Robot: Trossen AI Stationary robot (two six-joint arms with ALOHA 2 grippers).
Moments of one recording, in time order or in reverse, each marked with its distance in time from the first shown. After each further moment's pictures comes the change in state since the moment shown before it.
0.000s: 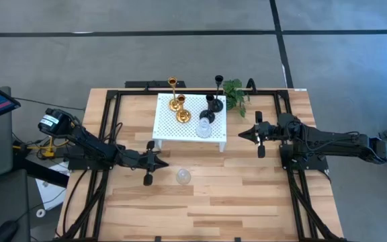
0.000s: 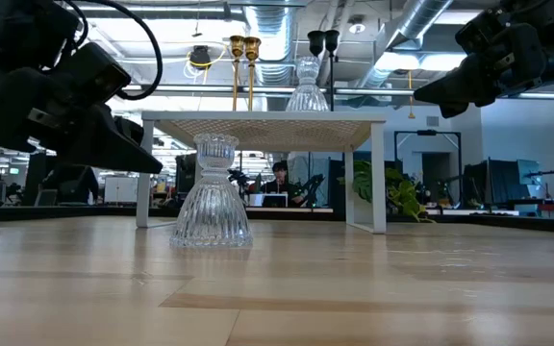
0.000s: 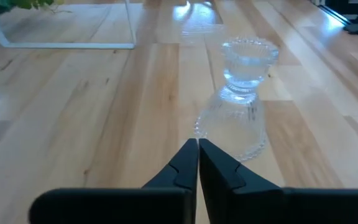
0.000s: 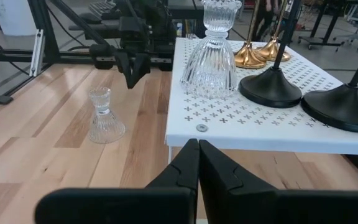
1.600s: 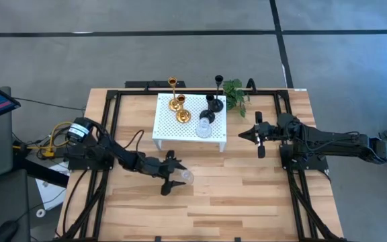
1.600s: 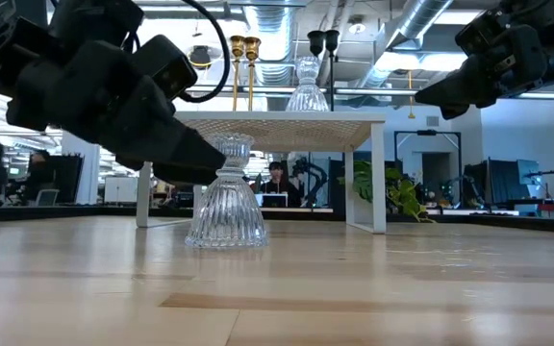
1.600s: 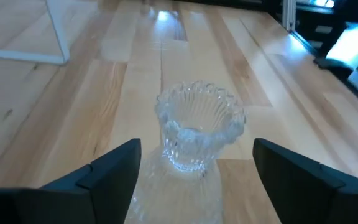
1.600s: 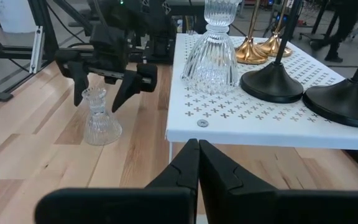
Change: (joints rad) left arm -0.005 0.388 0.311 0.106 0.111 -0.105; right arm 0.000 0.000 0.000 -0.015 0.000 0.000
